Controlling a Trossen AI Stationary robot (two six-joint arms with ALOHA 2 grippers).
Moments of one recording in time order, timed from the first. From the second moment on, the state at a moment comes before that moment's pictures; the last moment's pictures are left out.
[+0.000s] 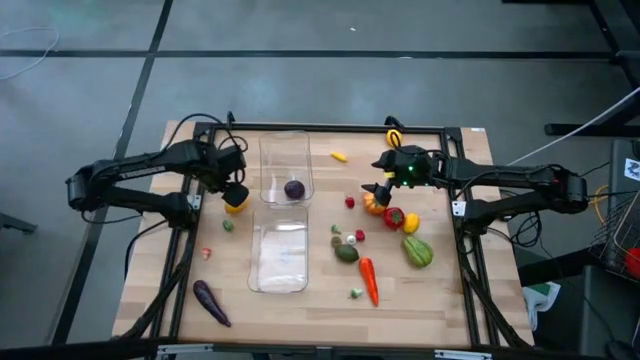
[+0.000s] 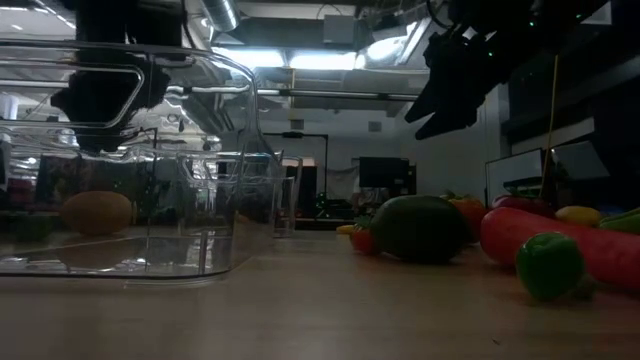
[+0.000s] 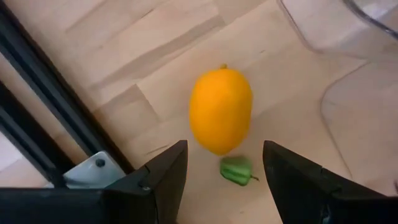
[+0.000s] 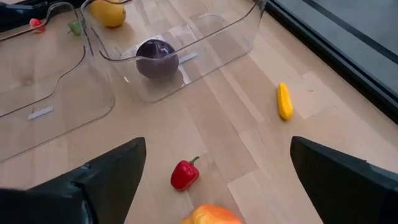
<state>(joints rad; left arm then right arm) 0.41 1.06 0.84 -1.24 -0.02 -0.64 -0.26 1.14 0.75 -0.24 0.04 0.18</state>
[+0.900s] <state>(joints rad) 0.41 1.13 0.77 -1.10 -0.03 -0.57 -0.26 1.14 0.75 -0.23 0.03 0.18</state>
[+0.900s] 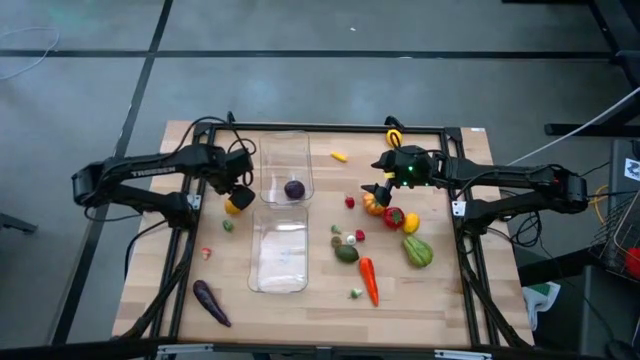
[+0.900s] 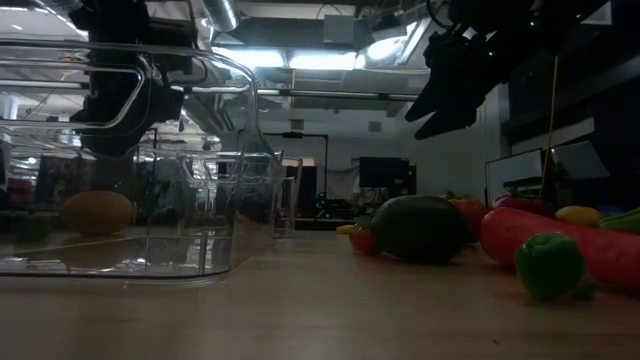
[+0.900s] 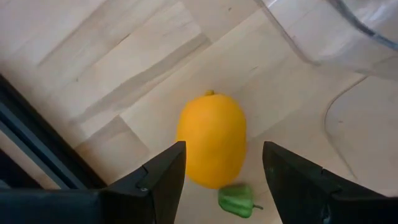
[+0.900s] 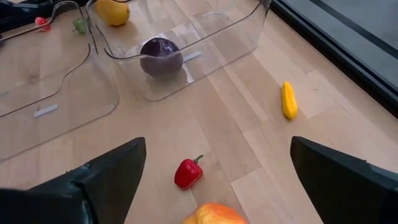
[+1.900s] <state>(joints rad) 0.41 1.37 0.78 -1.11 0.00 -0.41 -0.26 1.14 0.75 -0.24 -0.01 0.18</state>
